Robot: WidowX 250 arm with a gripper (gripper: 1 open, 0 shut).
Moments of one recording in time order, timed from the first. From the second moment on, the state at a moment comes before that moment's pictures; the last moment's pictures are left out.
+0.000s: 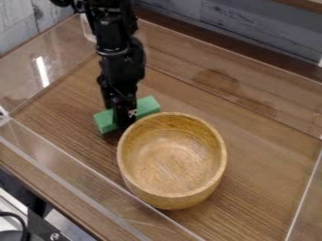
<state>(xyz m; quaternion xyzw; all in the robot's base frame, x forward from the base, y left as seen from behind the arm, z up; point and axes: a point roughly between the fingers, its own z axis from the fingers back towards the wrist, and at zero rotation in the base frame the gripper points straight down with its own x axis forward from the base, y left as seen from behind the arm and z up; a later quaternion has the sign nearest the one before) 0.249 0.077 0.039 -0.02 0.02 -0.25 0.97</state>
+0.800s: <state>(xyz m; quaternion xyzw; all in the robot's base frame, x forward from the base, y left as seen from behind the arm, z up) 0.254 0.074 0.054 -0.02 0.02 -0.24 0.97</state>
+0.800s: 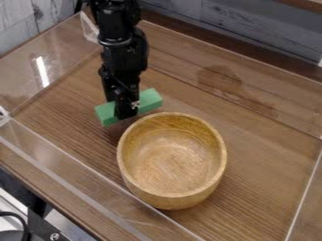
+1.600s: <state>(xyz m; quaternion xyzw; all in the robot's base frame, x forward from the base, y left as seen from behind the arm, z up) 0.250 0.064 0.075 -0.02 0.02 -0.22 0.98</state>
